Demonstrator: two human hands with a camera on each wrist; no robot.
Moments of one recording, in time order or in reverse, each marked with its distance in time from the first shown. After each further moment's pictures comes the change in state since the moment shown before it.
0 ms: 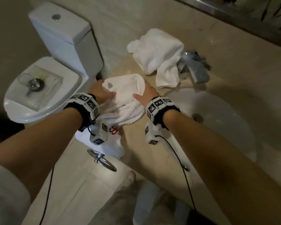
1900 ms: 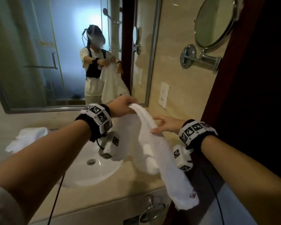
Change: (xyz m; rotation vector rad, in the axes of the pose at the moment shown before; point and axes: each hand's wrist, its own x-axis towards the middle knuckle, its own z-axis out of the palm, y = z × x) left_hand -0.519 0.324 0.085 0.244 -0.327 1.608; right_hand -0.623 0.192 -0.231 0.272 0.405 0.290
